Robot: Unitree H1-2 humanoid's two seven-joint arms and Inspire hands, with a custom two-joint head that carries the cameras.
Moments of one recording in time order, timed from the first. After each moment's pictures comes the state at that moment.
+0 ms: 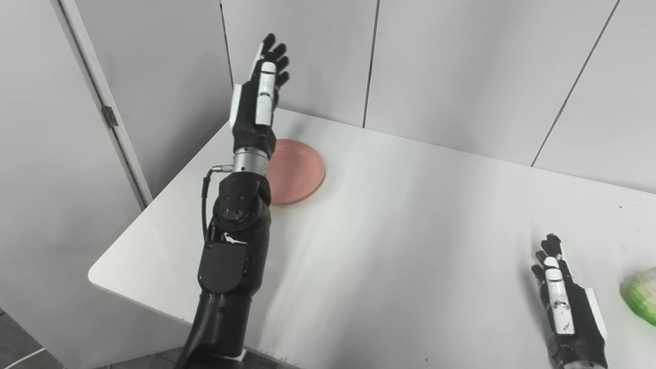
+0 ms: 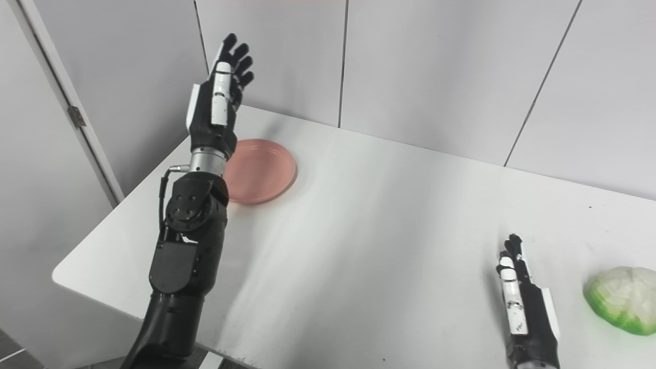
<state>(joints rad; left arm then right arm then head) -0.48 0.13 0.30 -0.06 -0.08 0.10 0.14 -0.16 -0.10 0.04 0.08 0.02 0.00 0.11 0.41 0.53</state>
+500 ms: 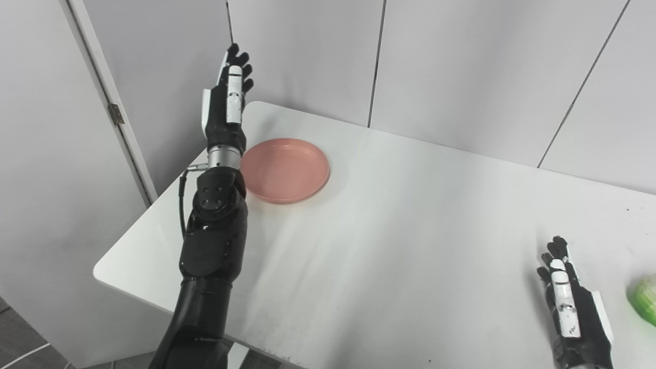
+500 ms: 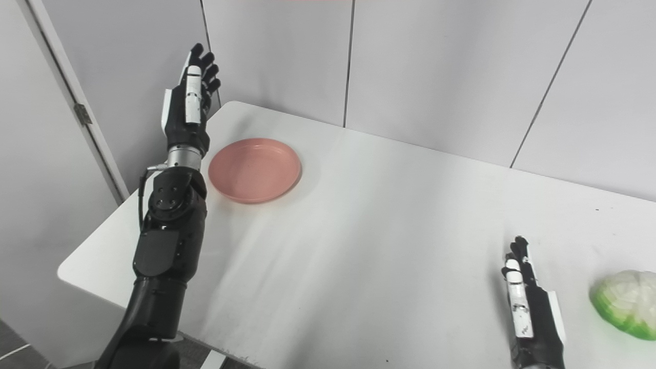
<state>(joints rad) -0.48 0.22 0.38 0.11 -0.11 0.02 0.16 -0.16 -0.10 0.04 0.08 0.02 0.00 0.11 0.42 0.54</state>
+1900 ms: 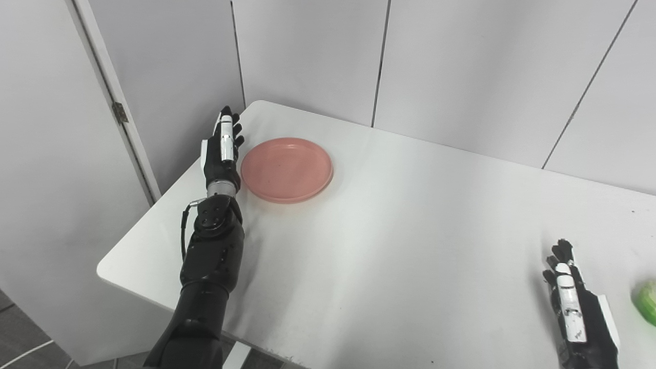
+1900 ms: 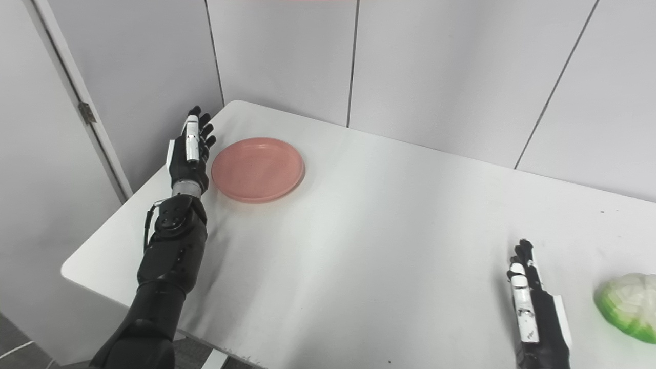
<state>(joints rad) -0.47 0.23 0.43 0.44 -0.22 -0.06 0.18 -0.16 -0.11 0.03 0.07 0.02 0.00 0.12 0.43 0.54</state>
